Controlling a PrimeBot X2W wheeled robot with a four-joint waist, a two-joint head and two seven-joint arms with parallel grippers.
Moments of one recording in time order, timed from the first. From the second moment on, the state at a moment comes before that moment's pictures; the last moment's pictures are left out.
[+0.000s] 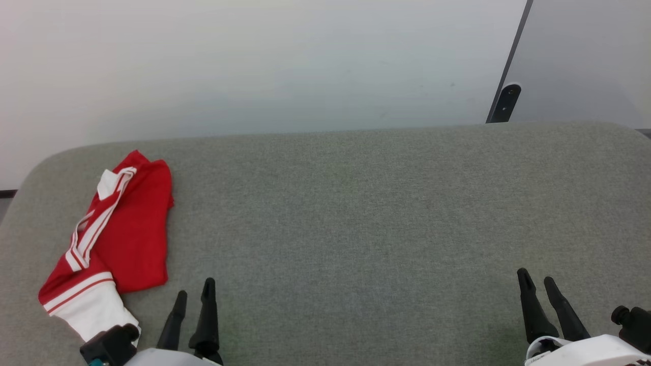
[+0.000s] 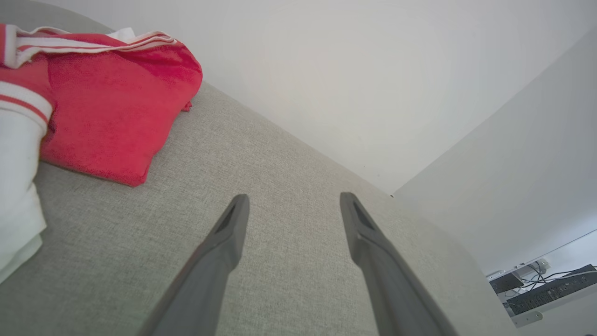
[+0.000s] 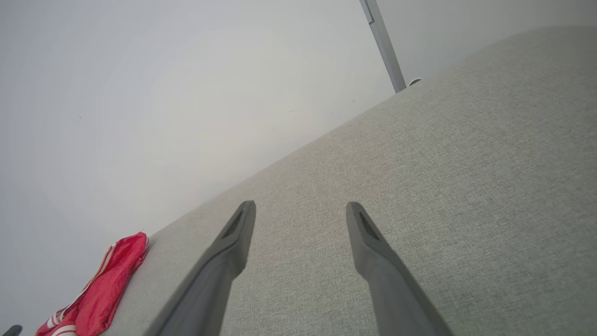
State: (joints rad) left arm 0.05 0.05 0.01 0.12 -0.67 -0.07 -0.11; right arm 0.03 -0.08 0.01 0.12 0.68 0.13 -0.06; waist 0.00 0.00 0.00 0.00
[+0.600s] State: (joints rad) left arm 0.08 0.05 0.00 0.09 -0.48 -0.06 -0.15; right arm 0.05 -0.08 0.01 0.08 0.51 0.13 -0.10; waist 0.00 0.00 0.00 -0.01
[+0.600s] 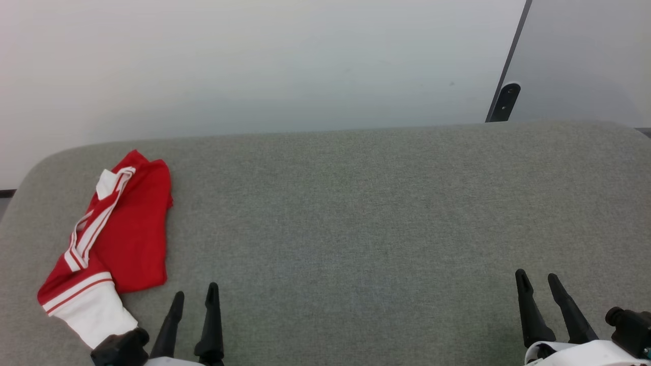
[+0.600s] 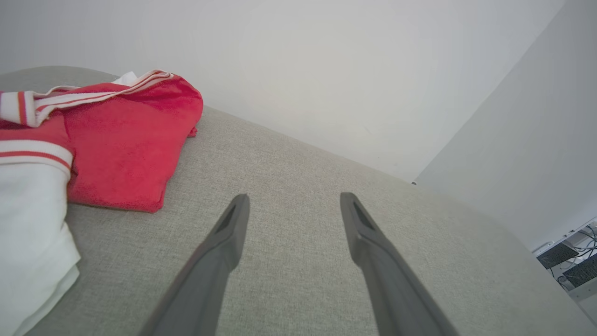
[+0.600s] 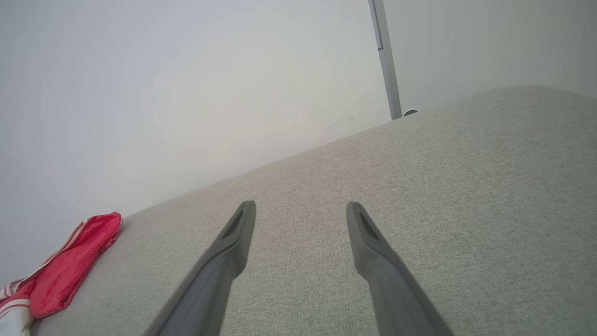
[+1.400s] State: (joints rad) left arm 0.10 0.06 -0.01 0.07 -0.26 -0.06 -0.21; right arm 0.07 -0.07 0.00 0.04 0.31 0.13 -0.15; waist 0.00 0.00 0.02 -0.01
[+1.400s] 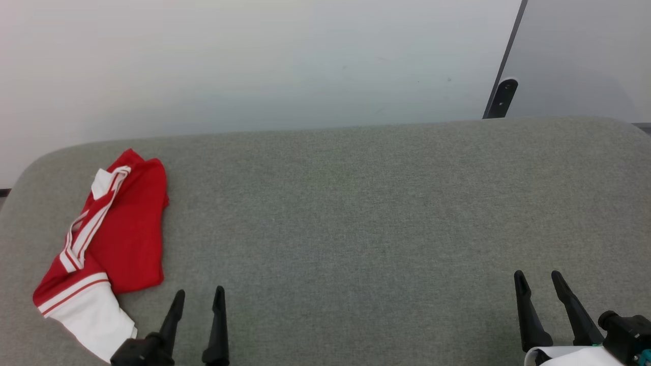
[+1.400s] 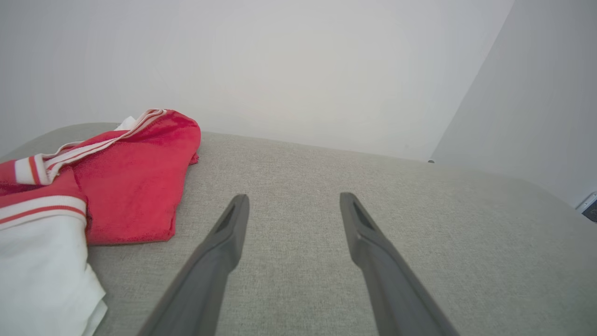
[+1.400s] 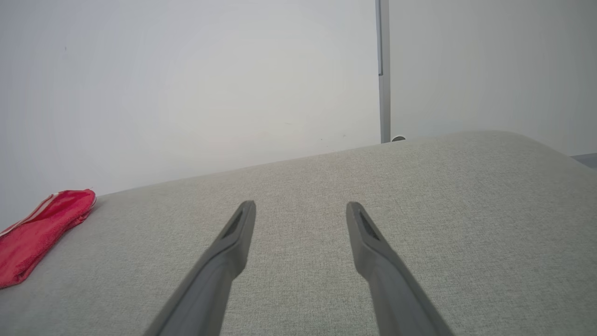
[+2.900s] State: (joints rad) left arm 0.10 0.05 -0.01 0.11 -0.17 -0.05 -0.26; right arm 0.12 -0.05 -0.01 0.03 0.19 0.13 -0.22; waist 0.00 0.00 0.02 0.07
